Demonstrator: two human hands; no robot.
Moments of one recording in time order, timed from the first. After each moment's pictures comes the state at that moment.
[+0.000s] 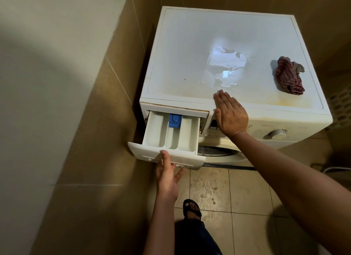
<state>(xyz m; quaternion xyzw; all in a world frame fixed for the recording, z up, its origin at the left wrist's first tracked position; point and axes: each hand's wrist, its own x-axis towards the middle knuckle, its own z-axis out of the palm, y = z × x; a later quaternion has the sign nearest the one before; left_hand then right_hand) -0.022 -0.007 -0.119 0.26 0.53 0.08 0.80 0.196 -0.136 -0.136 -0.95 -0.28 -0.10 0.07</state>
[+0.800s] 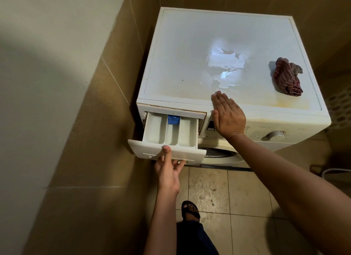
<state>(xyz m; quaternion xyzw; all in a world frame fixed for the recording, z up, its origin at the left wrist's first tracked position) -0.001 -0.012 -0.114 0.21 0.51 0.12 0.82 0.194 -0.134 -0.136 -0.94 -0.29 -0.15 0.08</state>
